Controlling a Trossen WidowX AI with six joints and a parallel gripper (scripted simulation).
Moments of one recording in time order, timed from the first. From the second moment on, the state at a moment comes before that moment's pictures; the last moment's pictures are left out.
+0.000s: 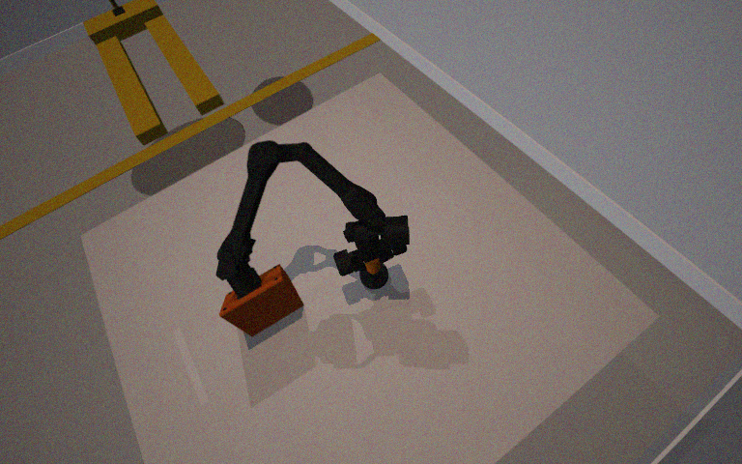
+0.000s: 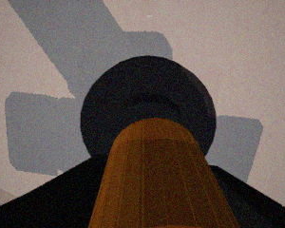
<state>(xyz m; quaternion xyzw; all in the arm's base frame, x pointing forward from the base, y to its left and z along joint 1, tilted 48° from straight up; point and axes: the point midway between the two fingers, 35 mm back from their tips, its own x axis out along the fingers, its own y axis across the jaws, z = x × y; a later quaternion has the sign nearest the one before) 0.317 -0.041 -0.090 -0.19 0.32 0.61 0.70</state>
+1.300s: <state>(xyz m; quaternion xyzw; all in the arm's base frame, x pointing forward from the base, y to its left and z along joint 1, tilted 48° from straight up) 0.314 -0.040 -0.091 -0.27 0.25 0.64 0.67</state>
